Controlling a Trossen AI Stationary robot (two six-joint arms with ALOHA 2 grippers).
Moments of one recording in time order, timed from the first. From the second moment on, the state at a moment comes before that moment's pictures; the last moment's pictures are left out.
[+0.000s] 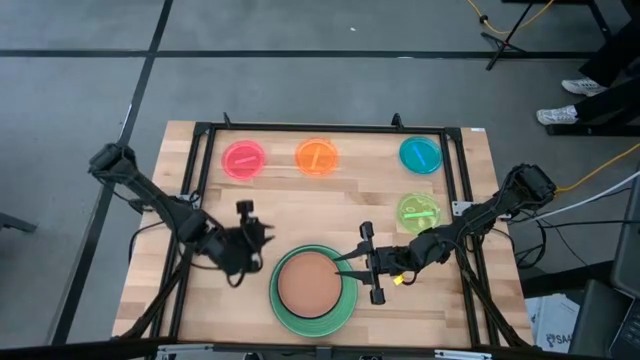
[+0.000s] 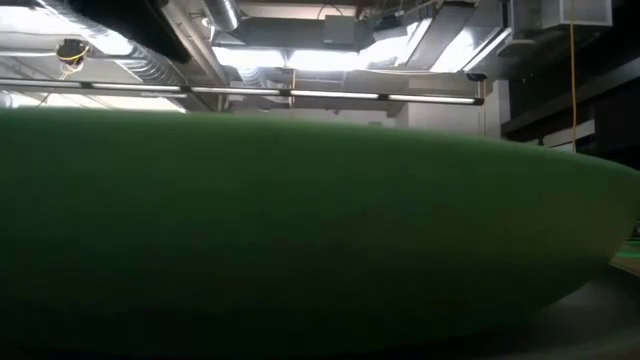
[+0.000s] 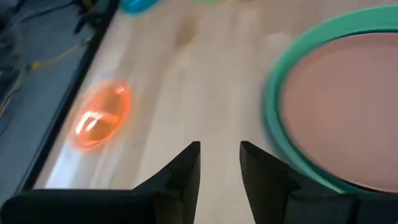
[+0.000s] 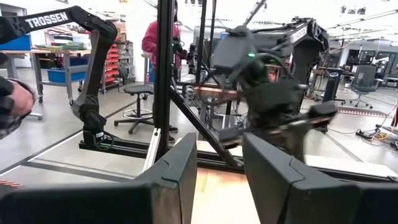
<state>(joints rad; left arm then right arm) -0.57 1.27 0.94 -0.67 -0.74 -0.40 0.54 1.52 0.82 0.83 0.35 -0.11</state>
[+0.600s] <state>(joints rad) -0.24 1.16 0.73 -0.74 -0.58 -0.35 0.54 1.52 0.82 0.82 0.37 -0.11</state>
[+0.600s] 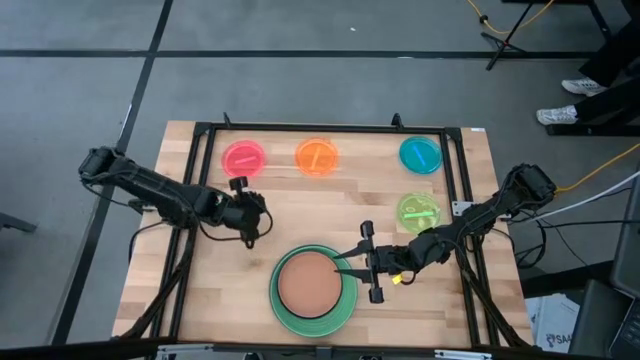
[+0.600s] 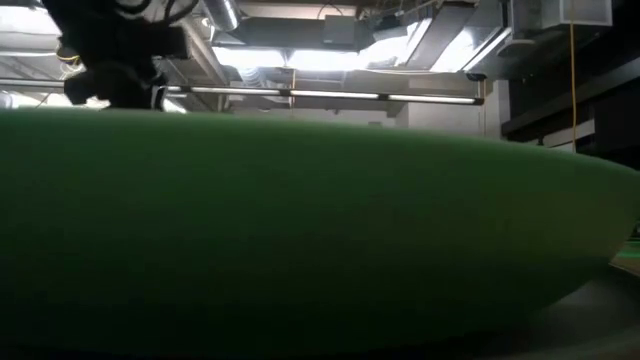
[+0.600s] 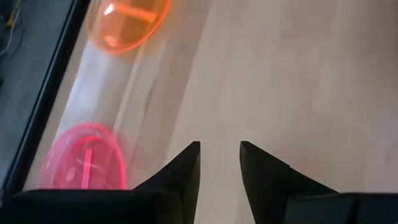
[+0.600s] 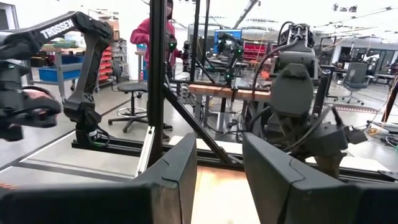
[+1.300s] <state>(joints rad) 0.20 1.08 0.66 -0.73 -0.40 -0.33 0.54 1.52 0.82 0.81 0.40 -0.11</state>
